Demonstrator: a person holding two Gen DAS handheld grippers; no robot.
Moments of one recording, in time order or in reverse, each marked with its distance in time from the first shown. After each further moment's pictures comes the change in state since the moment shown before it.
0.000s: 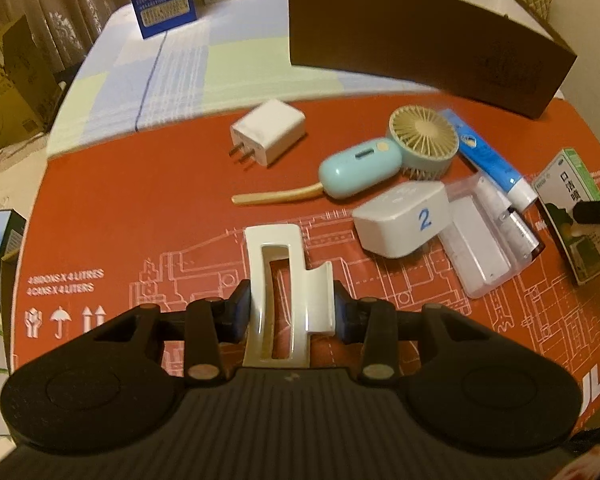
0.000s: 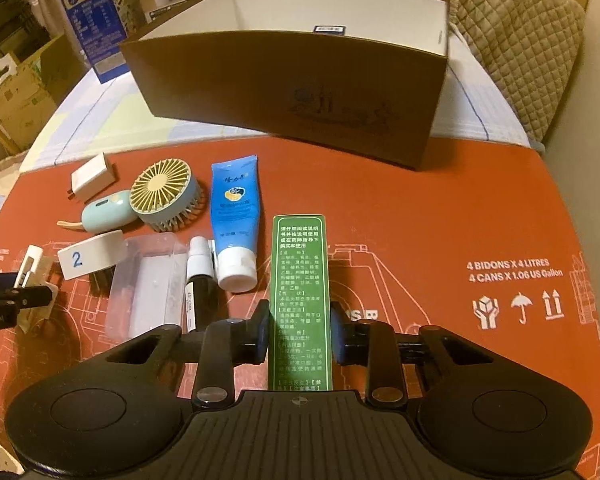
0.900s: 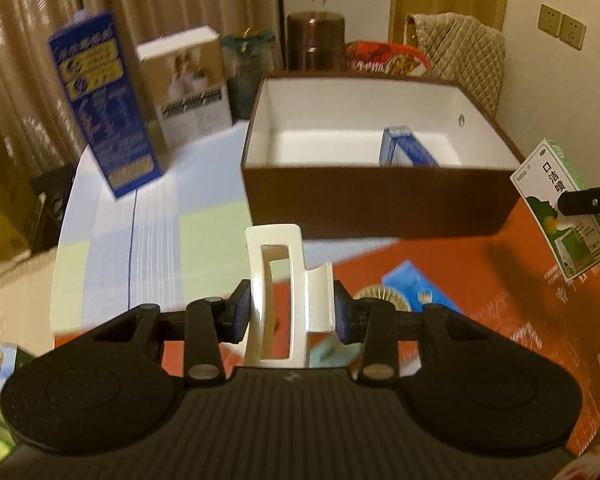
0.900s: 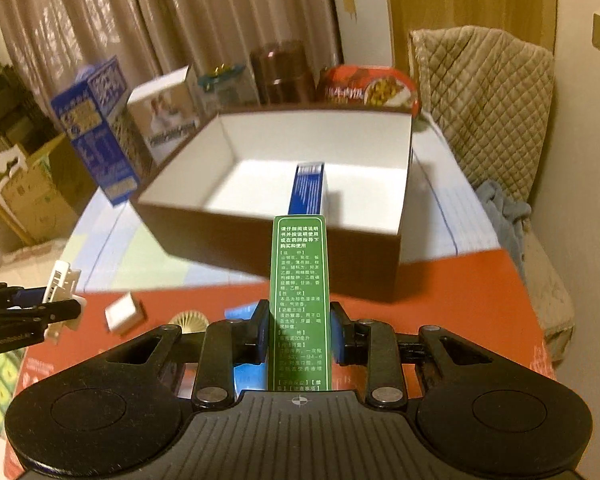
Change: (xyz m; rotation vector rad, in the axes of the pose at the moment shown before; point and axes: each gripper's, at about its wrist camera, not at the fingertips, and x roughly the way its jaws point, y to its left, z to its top) left arm -0.048 -0.025 0.121 0.140 -0.238 -0.055; right arm -0.075 -0.020 0.086 0.096 -0.236 0.048
